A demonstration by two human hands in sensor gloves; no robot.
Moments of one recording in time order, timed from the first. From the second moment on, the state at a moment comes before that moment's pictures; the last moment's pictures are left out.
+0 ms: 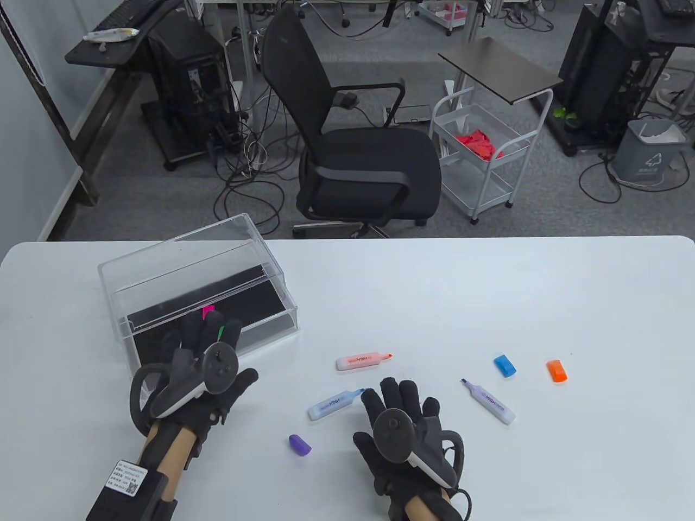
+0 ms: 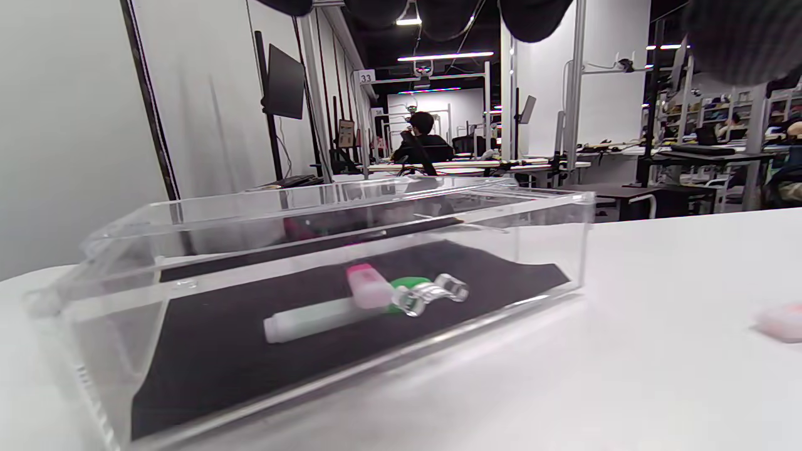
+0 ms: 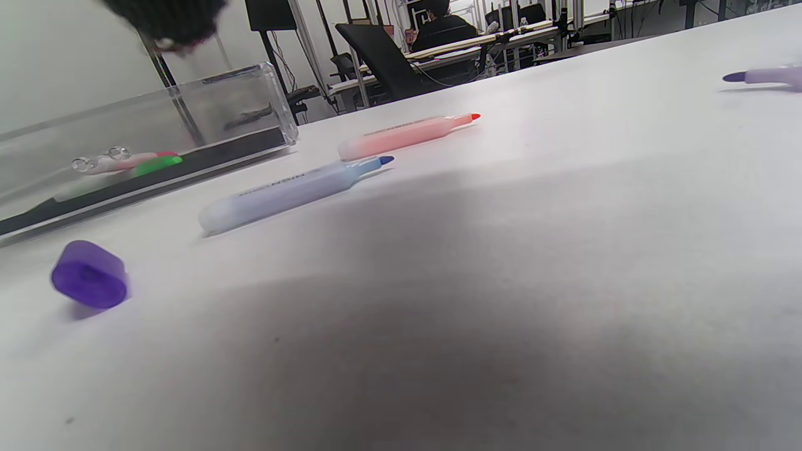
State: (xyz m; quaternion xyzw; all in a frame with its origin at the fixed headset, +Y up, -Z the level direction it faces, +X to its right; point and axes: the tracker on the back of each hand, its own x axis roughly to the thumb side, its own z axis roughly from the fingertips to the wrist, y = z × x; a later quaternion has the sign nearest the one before) left_hand -0.242 -0.661 -0.325 -0.05 -0.04 -0.02 1.00; right_hand 0.072 -0.731 -0.264 0.06 0.04 0.98 0.16
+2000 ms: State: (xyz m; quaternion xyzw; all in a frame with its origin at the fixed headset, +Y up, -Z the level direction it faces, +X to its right) left_hand -0.225 -0.736 -0.260 -0.12 -0.05 0.02 0.99; right_hand 0.014 -0.770 -0.340 0.08 0.11 0.99 0.00
